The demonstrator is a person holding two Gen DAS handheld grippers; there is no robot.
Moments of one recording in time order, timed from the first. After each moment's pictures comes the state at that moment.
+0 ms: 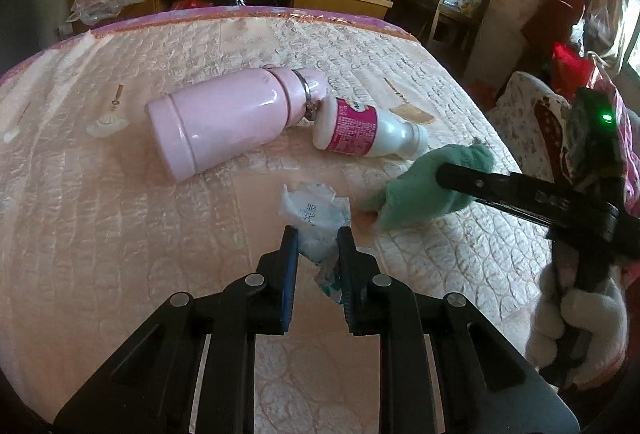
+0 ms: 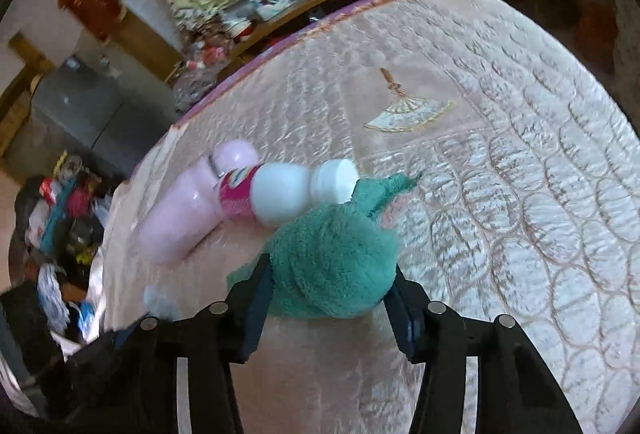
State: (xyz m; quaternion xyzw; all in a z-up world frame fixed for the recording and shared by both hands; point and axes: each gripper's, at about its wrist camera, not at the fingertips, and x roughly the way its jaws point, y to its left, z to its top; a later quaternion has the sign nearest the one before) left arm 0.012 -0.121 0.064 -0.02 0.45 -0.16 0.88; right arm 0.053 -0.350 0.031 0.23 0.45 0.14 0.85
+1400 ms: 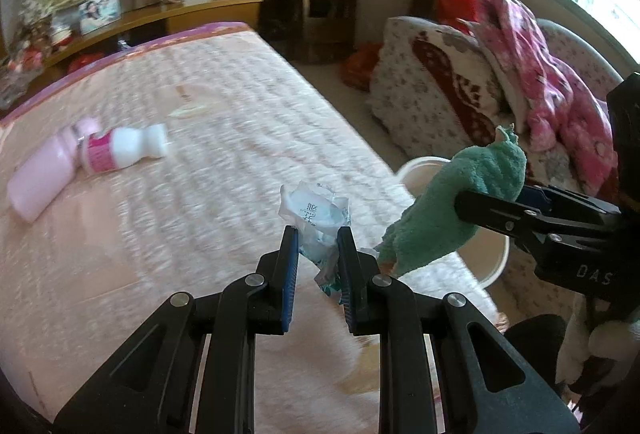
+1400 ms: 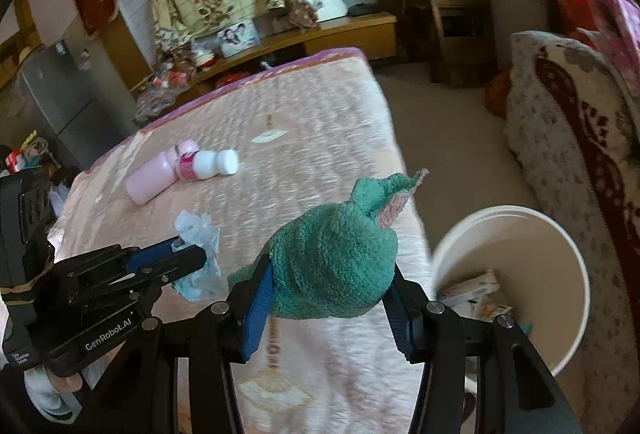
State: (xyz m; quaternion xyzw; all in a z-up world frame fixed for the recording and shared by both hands) left arm -0.095 -0.322 0.098 0.07 0.43 -0.31 0.85; right arm -0.150 -0.492 0.095 0.14 0.41 0.01 0.90
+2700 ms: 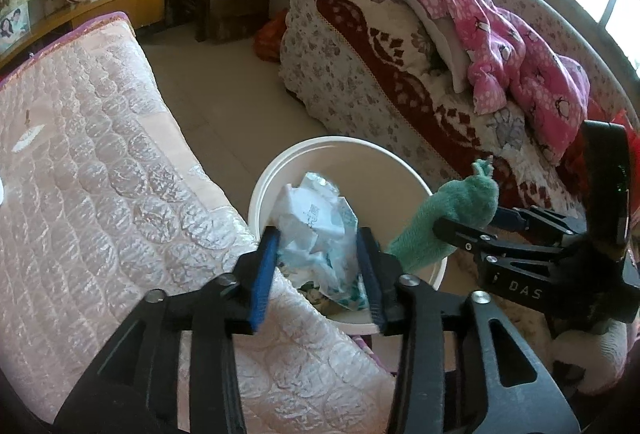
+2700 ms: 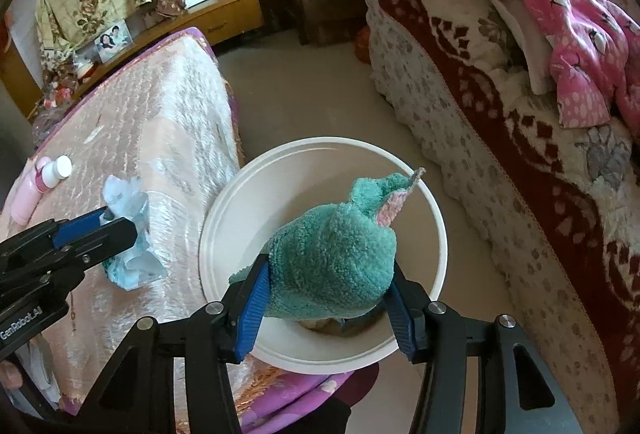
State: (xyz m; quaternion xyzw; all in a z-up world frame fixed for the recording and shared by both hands) left arm -0.108 -0.483 0.056 0.09 0.45 -0.42 0.78; right arm -0.207 -0.643 0.029 0.16 0.47 -0.16 0.85
